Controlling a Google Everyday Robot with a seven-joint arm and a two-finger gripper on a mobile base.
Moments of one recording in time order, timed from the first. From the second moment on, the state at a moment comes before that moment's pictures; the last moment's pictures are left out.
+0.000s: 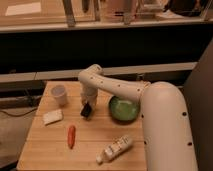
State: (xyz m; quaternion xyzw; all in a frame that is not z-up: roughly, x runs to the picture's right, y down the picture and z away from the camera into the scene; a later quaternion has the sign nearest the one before) arm -0.105 0.109 0.887 -0.25 -0.26 -0.49 0.80
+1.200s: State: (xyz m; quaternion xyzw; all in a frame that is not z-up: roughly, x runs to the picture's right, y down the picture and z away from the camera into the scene) arm -0.103 0.105 0.883 -0.24 -0.26 -0.48 0.80
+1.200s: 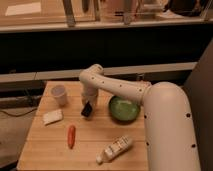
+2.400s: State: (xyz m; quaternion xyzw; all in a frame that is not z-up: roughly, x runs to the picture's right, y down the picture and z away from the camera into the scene) arm -0.148 0.040 0.867 -0.24 -0.25 -0.49 0.80
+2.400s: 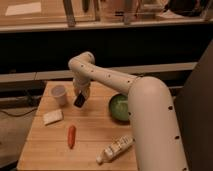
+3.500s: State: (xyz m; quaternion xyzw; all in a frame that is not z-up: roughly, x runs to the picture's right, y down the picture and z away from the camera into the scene) arm -0.183 0.010 0.868 -0.23 -0.24 -0.50 0.80
